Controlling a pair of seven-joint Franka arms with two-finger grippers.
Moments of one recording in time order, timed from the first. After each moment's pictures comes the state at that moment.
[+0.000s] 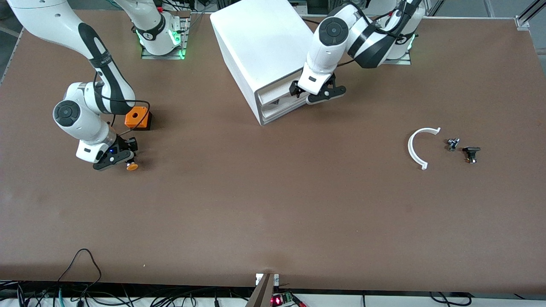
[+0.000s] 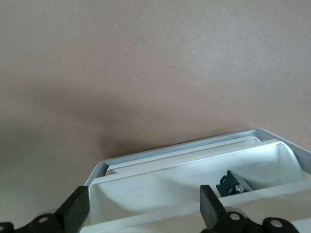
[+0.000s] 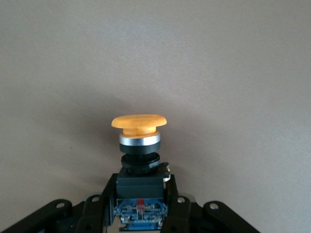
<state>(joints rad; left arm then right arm) -0.17 0.10 -0.63 -2.20 -0.10 2.24 -1.07 -0.11 0.40 0.04 -2.22 -0.16 2.65 -0.43</state>
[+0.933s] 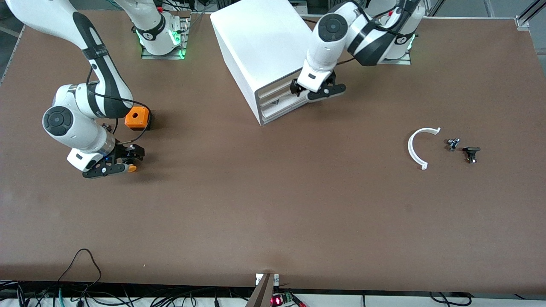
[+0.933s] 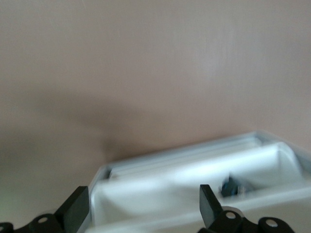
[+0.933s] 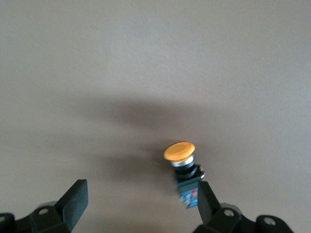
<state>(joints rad) -0.07 0.09 -0.67 -2.20 -0.06 2.27 -1.07 -0.12 0.36 0.19 -1.95 -0.15 2.26 0.01</state>
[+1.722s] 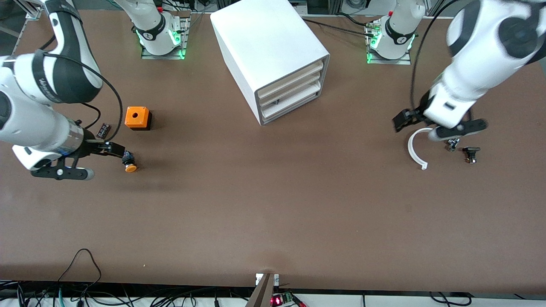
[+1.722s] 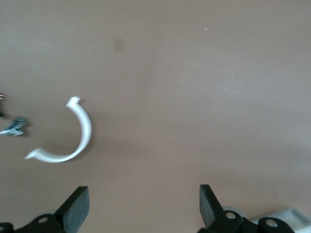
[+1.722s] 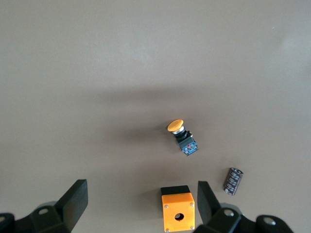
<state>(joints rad) -0.01 -0.02 -0.18 -1.83 -0.04 1.80 -0.39 -0.10 0.34 0.24 -1.49 -0.15 1.72 0.23</state>
